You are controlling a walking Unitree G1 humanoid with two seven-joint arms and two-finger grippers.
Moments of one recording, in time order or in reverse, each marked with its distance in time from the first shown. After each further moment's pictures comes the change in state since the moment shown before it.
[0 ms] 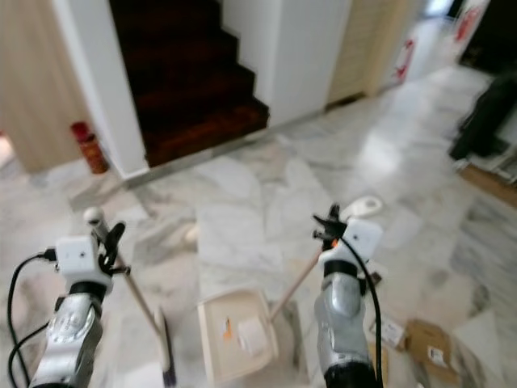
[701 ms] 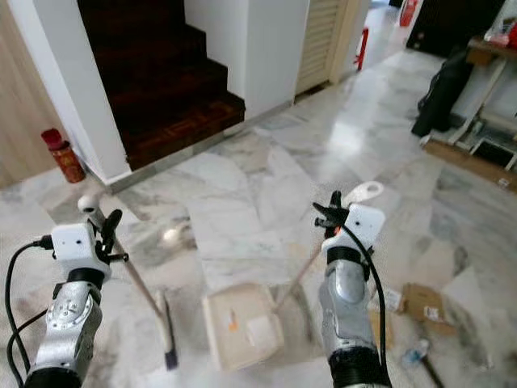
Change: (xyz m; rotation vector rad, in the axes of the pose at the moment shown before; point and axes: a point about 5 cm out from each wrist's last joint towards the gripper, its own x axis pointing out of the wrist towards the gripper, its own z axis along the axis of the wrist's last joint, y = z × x) left arm 0.017 -0.010 0.013 -0.009 -0.041 -0.034; right arm 0.020 -0.009 0.020 0.002 -0.059 -0.016
